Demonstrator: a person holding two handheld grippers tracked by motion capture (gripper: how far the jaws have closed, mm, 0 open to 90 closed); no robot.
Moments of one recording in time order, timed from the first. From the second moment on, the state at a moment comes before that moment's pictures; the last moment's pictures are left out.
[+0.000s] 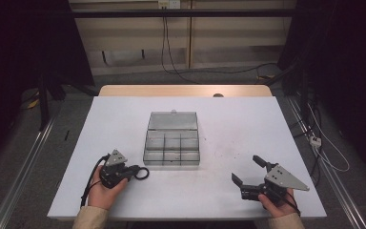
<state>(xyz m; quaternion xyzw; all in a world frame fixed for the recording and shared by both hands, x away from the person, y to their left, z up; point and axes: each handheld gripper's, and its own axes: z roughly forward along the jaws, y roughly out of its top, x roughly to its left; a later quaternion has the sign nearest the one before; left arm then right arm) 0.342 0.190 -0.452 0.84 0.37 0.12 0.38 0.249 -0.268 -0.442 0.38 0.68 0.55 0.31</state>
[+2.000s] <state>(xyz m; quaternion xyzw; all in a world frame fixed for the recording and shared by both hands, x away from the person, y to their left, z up) 0.353 0.182 -0.390 0.82 0.36 0.07 0.44 0.249 -0.268 -0.442 0.38 0.68 0.55 0.30</state>
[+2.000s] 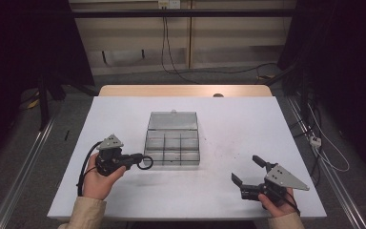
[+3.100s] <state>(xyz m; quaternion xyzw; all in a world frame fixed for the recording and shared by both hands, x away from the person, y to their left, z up) 0.388 0.162 -0.379 0.82 0.37 0.07 0.43 0.249 -0.268 -0.442 0.38 0.68 0.55 0.30</state>
